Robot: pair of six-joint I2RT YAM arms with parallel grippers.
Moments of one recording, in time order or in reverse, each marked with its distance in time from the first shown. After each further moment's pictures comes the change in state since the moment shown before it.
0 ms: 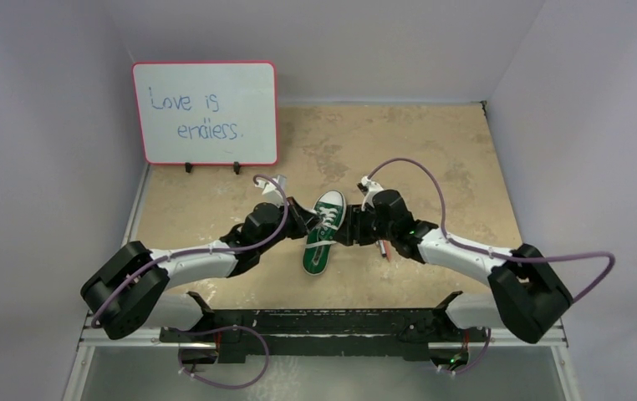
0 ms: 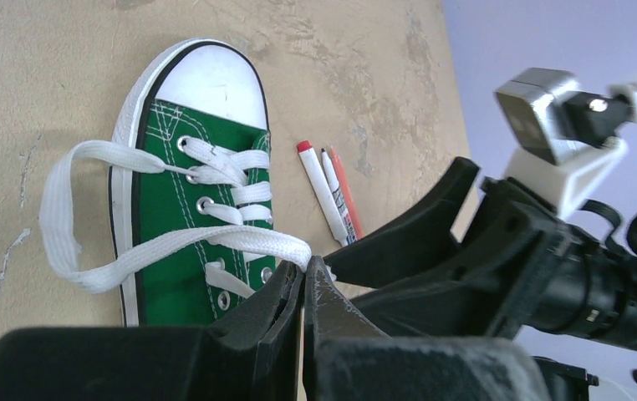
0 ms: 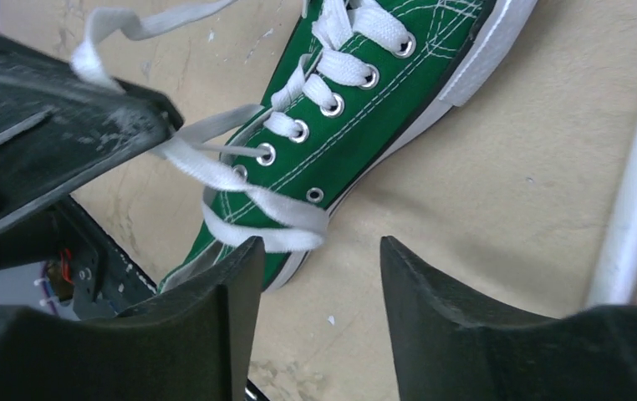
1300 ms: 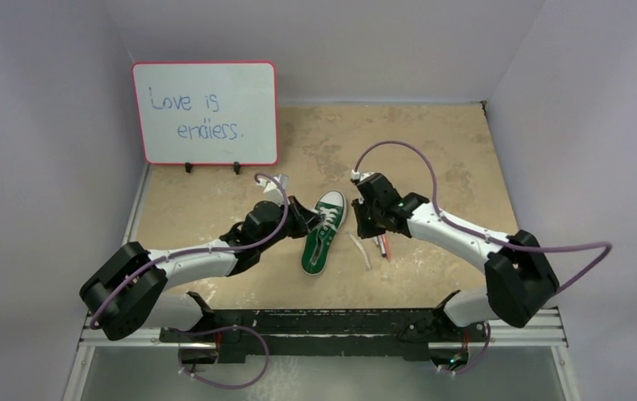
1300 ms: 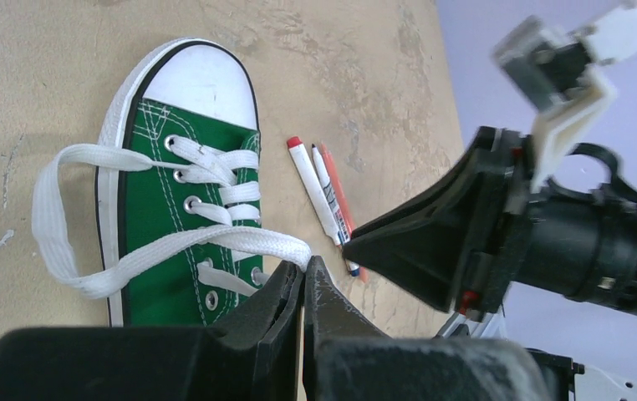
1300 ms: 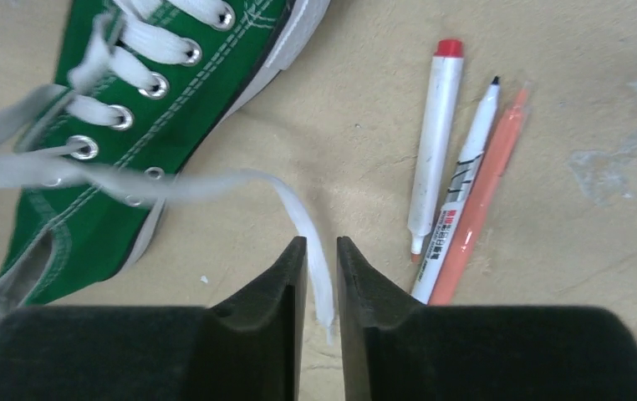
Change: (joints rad) left arm 0.000 -0.013 0.019 -0.036 0.026 0.000; right arm 0.014 0.126 0.315 -0.538 0.283 -0.204
